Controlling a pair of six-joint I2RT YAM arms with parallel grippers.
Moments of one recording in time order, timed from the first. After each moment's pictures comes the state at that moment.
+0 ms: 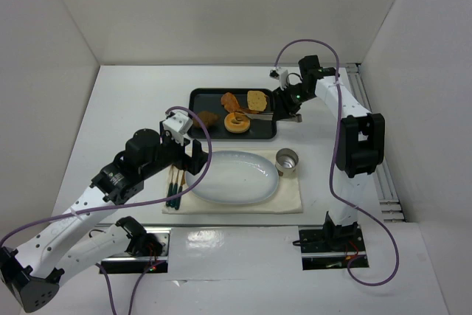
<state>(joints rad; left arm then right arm) -0.64 0.79 0.79 -0.35 0.07 -0.16 0.14 1.95 1.67 -0.90 -0.68 -0.53</state>
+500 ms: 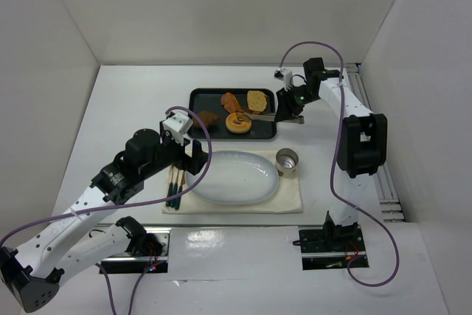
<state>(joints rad) -0.64 0.79 0.79 -0.35 0.07 -0.16 0.11 1.95 1.63 -0.88 -0.72 -0.53</state>
